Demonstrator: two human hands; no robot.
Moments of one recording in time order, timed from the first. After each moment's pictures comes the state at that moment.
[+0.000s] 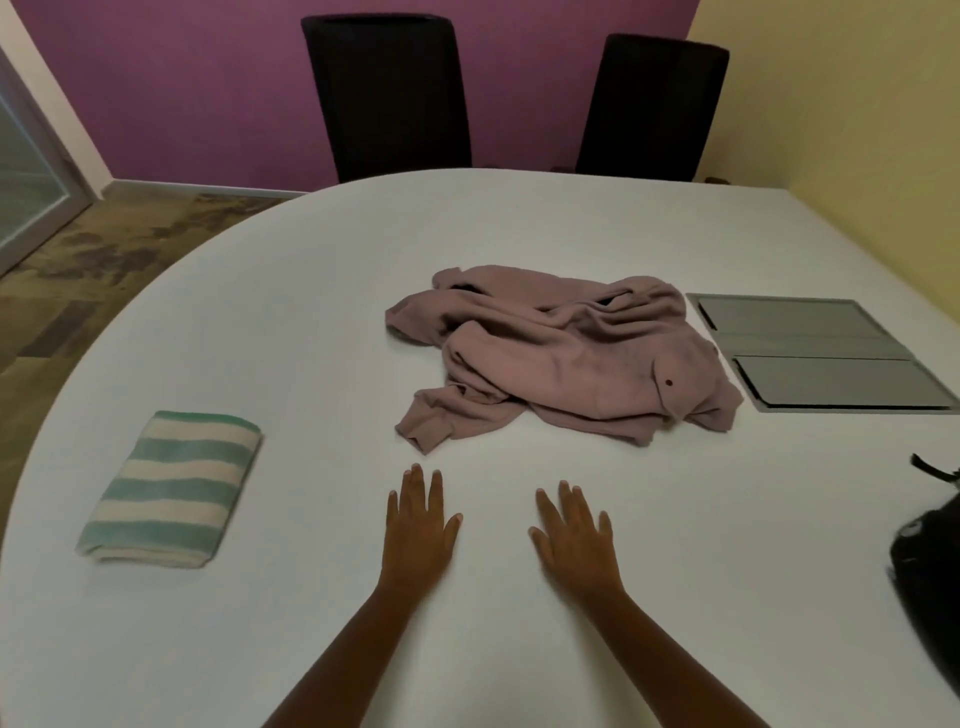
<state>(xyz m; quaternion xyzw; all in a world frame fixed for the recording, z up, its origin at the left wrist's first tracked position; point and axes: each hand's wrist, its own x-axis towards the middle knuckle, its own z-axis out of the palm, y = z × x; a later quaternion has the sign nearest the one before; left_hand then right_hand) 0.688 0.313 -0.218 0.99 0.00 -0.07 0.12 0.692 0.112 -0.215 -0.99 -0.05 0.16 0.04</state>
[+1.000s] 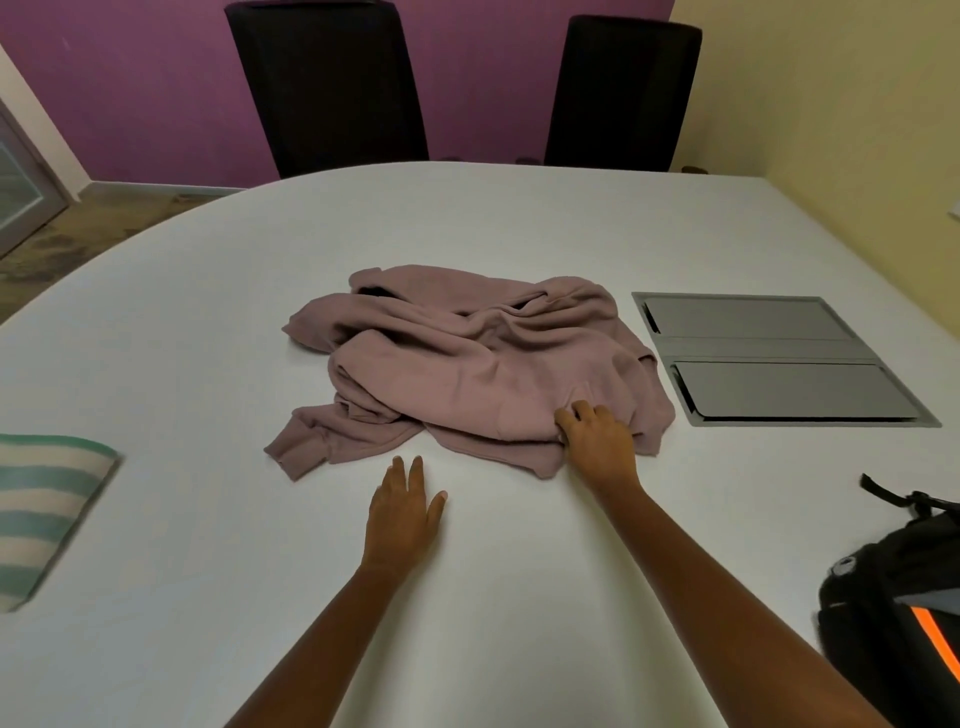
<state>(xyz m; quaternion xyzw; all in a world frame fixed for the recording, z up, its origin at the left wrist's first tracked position) 0.754 0.176 -0.203 0.98 0.07 -0.04 0.20 0.849 -0.046 -0.172 -0.98 -0.14 -0.13 -0.03</state>
